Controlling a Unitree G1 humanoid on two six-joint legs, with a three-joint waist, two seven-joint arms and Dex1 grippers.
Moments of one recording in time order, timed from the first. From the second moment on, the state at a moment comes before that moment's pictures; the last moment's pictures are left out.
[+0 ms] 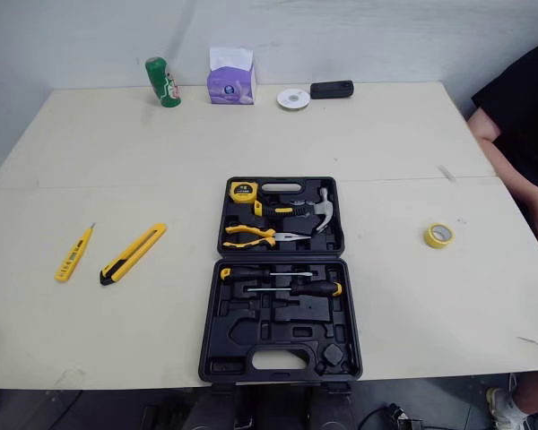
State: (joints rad) left arm 0.26 0.78 0.97 0.72 -0.45 -0.14 -0.61; right arm 0.28 -0.82 -0.81 0.90 0.24 -0.62 0.49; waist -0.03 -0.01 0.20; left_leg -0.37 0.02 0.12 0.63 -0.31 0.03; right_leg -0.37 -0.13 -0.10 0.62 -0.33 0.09
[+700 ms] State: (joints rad) left arm 0.15 0.85 0.70 0.18 -0.52 0.14 -0.84; right arm 0.12 -0.75 -0.55 0.14 0.57 -0.31 0.90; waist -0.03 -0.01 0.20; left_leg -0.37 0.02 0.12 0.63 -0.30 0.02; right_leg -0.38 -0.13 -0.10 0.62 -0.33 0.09
